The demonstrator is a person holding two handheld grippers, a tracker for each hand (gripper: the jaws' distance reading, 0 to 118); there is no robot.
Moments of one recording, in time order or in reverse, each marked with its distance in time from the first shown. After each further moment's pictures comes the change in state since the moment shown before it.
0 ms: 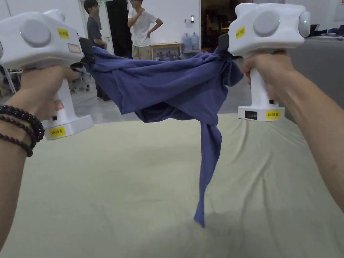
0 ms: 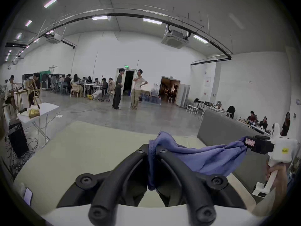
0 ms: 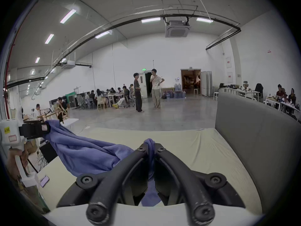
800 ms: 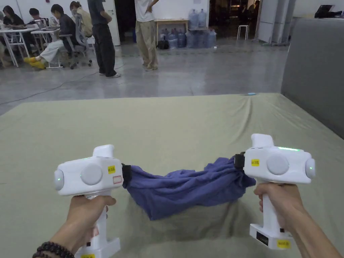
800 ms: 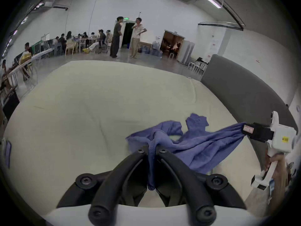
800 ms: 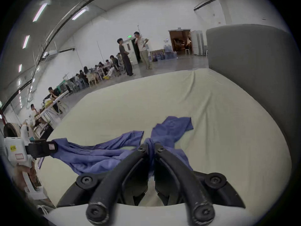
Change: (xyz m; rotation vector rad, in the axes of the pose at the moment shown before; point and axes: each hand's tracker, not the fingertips) left arm -0.031 -0.327 -0.026 -0.478 -0.025 0.045; right arm 0.056 -0.323 0.000 -0.348 -0.052 -0.175
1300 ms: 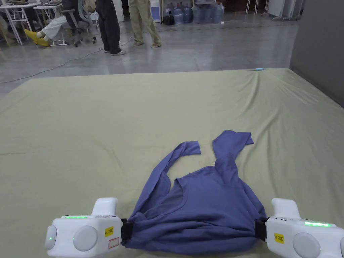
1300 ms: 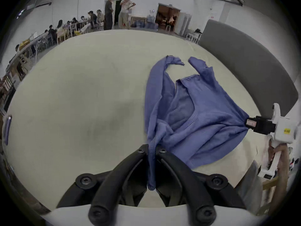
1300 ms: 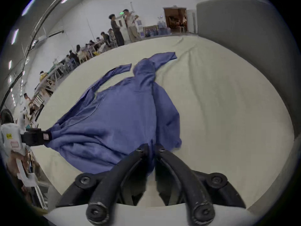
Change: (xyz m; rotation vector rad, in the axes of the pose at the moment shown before) left arm -0.026 -0.174 0.046 -0.253 -0.014 -0.044; right arm 0.020 -0.190 0.066 -0.249 -0.089 -0.027
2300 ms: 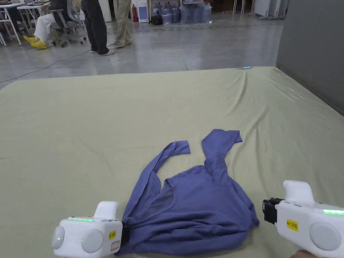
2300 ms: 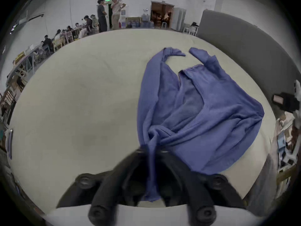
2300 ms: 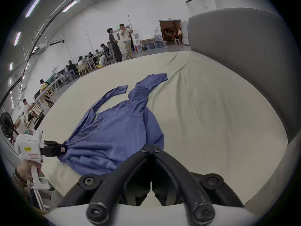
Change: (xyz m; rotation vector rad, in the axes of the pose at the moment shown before) left arm 0.012 0.002 -0.043 -0.050 0.048 -0.111; right arm 0.010 0.028 0.047 0.144 -0.021 0.005
